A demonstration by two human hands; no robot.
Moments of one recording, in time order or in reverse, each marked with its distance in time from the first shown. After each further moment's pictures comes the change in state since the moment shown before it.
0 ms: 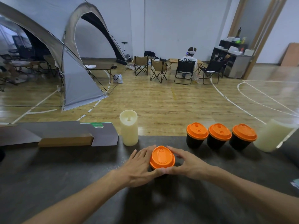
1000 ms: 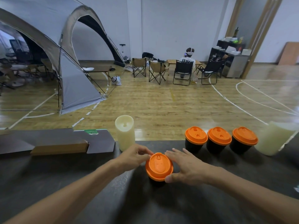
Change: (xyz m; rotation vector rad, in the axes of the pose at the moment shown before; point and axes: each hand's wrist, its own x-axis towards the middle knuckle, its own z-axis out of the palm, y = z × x) left_hand 0.034 -0.005 -0.041 -0.529 0.098 -0.139; right_hand 0.004 -0.019 -0.018 -0.556 -0.096 -0.033
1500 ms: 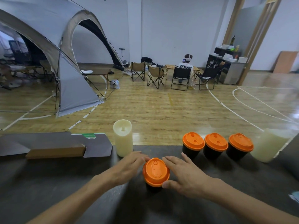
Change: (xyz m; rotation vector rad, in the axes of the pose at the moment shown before) left_hand -0.024 0.005 0.001 0.204 -0.009 0.137; right_hand -0.011 -0.006 0.005 -0.153 0.085 -0.004
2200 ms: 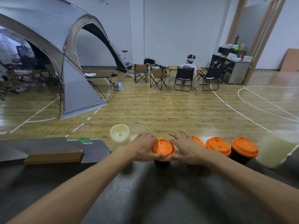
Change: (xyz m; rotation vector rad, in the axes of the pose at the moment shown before) left_hand 0.103 0.021 -0.016 0.611 0.013 0.092; right_hand 0.072 0.068 -0.045 -0.087 0.129 -0.046
